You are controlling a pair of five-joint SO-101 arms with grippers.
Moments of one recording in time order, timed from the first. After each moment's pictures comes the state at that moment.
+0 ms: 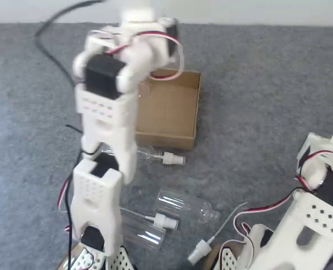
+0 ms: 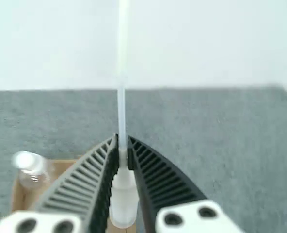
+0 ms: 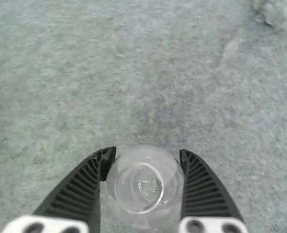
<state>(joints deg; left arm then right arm) 15.2 31.3 -89.1 98.8 23.1 28.7 -53.2 36.7 69.0 5.1</state>
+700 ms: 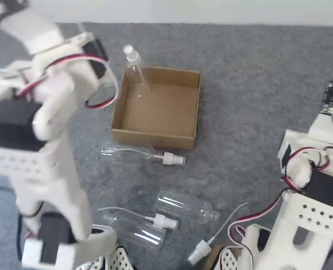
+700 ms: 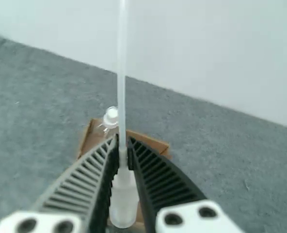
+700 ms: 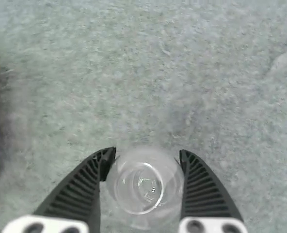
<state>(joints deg) 0.8 -10.7 -43.6 98.8 29.6 18.5 -53.5 36.4 71.6 5.1</state>
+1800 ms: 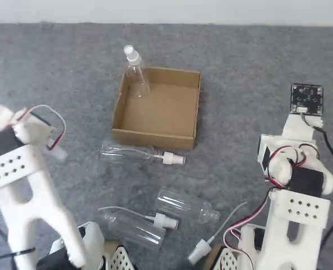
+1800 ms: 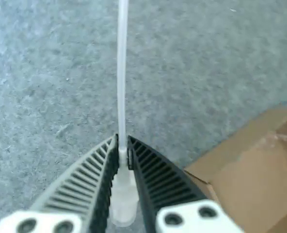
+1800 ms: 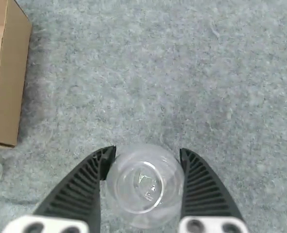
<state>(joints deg) -33.4 -29.8 29.1 77.0 37.2 9.8 -53.5 44.8 68.4 5.1</state>
